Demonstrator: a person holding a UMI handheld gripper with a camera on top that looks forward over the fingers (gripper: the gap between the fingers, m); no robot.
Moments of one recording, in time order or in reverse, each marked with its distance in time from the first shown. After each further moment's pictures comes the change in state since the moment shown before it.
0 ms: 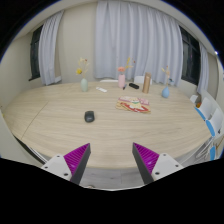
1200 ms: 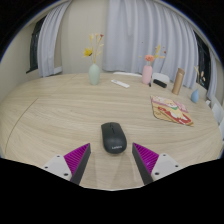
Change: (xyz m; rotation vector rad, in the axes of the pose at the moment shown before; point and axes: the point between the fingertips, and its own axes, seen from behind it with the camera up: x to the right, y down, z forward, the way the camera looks) arm -0.144 -0.039 0.293 -0.017 -0.015 -0.048
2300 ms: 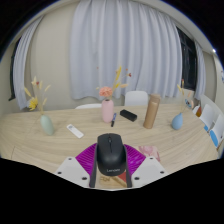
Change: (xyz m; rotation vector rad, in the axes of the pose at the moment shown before) arm 0.230 -0.236 0.060 0.133 0.140 0.137
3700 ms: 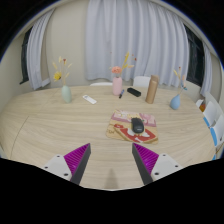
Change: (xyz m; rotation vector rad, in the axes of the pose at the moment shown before) arm 0.003 0.129 -0.152 -0.144 -0.102 -0.083
